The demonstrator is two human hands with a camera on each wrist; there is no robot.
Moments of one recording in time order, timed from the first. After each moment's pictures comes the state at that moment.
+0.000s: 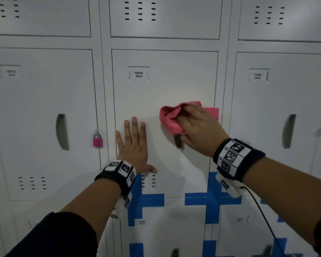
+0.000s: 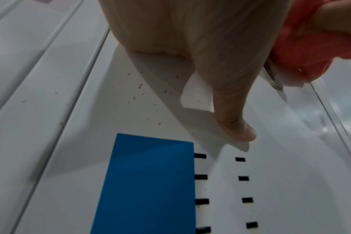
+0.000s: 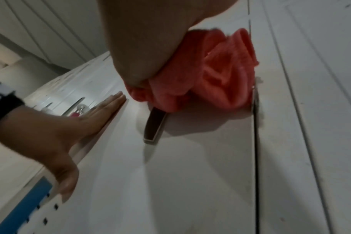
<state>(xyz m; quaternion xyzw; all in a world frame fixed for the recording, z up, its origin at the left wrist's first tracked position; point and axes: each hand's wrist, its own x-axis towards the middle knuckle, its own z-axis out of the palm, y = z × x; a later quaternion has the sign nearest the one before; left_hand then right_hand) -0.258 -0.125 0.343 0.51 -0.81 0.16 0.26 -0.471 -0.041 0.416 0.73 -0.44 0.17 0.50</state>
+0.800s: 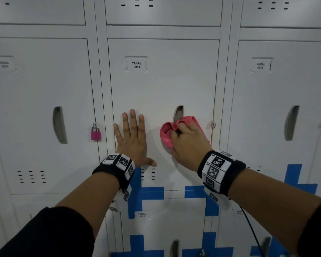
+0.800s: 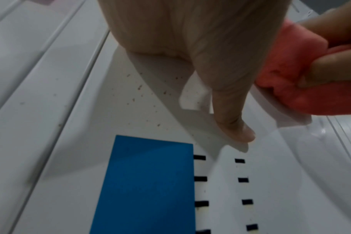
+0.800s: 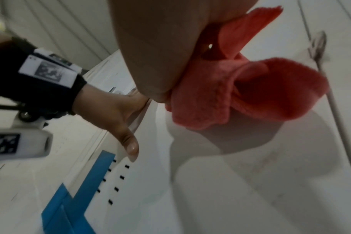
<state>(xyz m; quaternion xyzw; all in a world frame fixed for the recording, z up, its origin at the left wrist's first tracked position) -0.260 -0.126 0.341 0.51 -0.80 0.17 0.27 -0.439 -0.051 0.362 0.70 -0.54 0.08 0.47</state>
